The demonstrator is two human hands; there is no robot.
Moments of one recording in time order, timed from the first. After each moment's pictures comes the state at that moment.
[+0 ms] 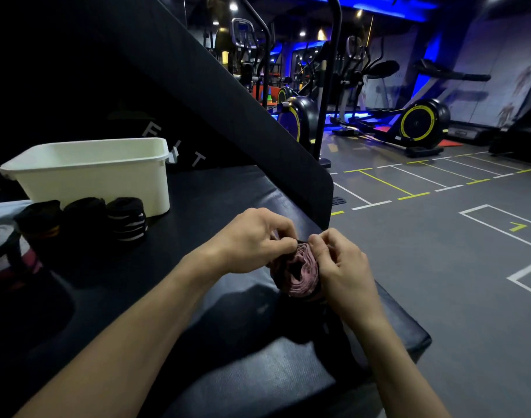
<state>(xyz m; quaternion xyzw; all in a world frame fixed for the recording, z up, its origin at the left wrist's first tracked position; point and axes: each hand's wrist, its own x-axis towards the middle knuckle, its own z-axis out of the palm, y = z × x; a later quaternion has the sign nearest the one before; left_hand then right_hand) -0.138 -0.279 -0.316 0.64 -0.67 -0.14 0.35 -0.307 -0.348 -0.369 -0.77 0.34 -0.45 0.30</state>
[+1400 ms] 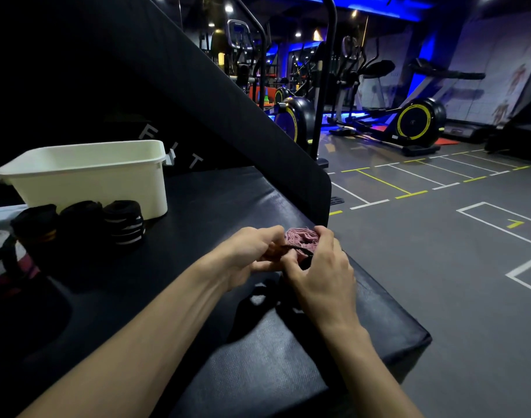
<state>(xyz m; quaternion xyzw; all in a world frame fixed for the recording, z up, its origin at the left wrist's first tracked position) -0.151 -0.294 -0.335 0.61 -0.32 -0.47 0.55 -0.279 -0.336 -0.385 -0.78 0.46 -0.39 0.17</state>
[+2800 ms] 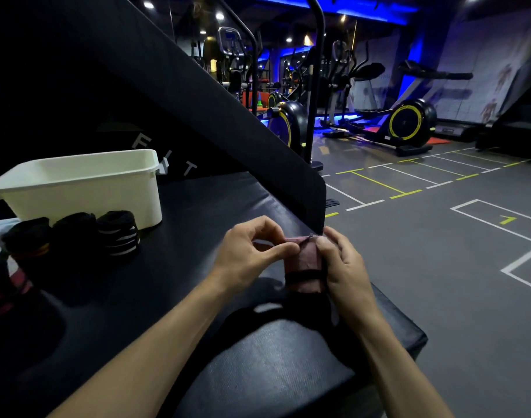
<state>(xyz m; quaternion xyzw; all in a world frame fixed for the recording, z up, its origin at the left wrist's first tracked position) -0.142 -0.294 -0.358 0.58 -0.58 -0.14 0.55 -0.304 -0.367 -0.385 -0.65 0.37 -0.46 0.48</state>
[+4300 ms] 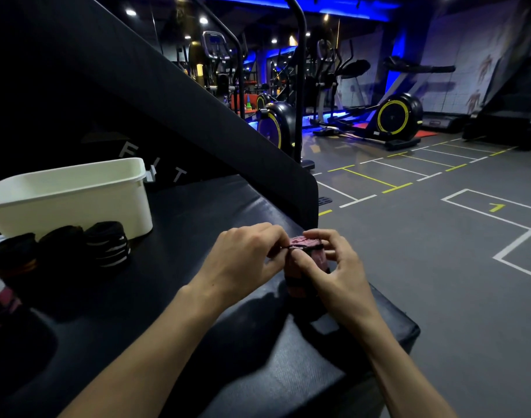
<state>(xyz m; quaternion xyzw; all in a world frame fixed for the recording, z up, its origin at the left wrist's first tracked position) -0.149 -0.288 -0.340 0.59 -0.73 0.18 0.30 -0.322 -0.354 -0.382 -0.71 0.34 -0.48 0.38</state>
